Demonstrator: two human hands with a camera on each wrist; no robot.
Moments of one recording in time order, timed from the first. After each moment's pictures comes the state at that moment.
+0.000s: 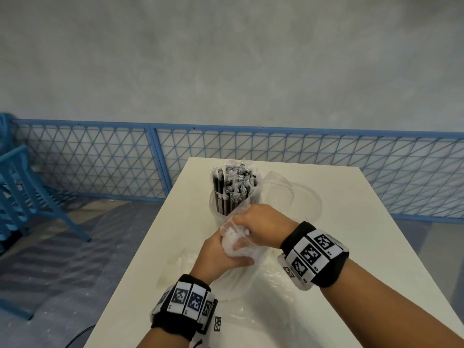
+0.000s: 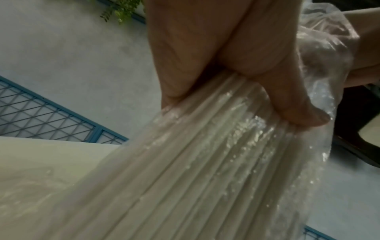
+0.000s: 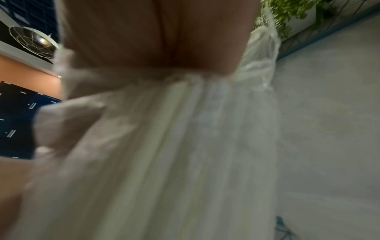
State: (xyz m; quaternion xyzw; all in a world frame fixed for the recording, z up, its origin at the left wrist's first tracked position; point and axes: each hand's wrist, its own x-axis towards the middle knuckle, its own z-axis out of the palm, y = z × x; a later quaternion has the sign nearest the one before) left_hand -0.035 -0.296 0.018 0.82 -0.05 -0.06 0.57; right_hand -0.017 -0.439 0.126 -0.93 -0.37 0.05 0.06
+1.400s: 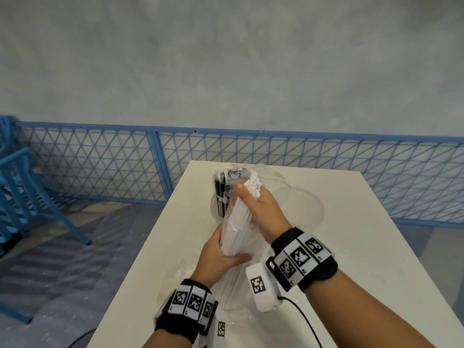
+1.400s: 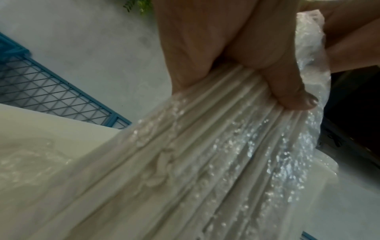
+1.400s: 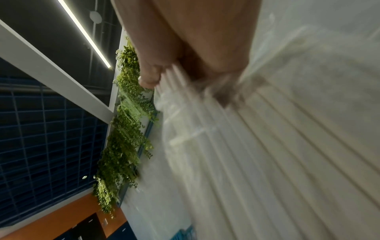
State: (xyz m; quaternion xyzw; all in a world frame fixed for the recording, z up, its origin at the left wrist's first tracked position) left_hand -0.029 -0.294 0.011 0.77 -0.06 -0.02 0.64; right_hand -0.004 -0.421 0.115 -0.68 -0.10 -0.02 0.73
